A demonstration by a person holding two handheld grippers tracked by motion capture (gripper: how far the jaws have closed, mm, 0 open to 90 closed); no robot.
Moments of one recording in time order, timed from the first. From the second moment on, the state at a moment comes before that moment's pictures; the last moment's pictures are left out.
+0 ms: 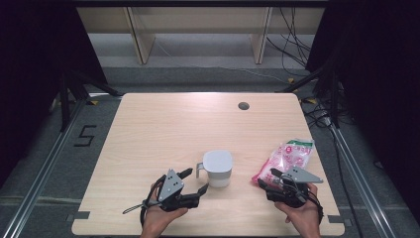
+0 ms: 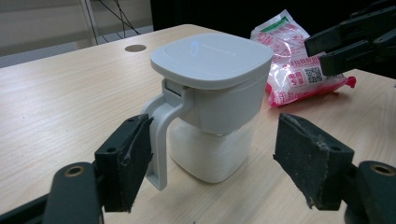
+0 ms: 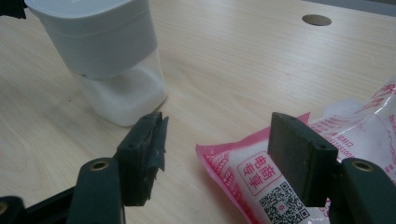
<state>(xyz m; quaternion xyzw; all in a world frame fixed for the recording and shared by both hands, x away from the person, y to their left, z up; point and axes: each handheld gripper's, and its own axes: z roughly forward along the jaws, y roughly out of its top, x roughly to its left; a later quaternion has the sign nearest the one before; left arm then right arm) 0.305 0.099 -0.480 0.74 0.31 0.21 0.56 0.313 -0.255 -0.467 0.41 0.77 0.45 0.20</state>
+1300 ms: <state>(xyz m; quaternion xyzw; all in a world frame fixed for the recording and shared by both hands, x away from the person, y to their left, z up) 0.287 0.096 -0.503 0.76 0.31 0.20 0.54 0.292 -0.241 -0.479 0.42 0.78 0.44 0.16</state>
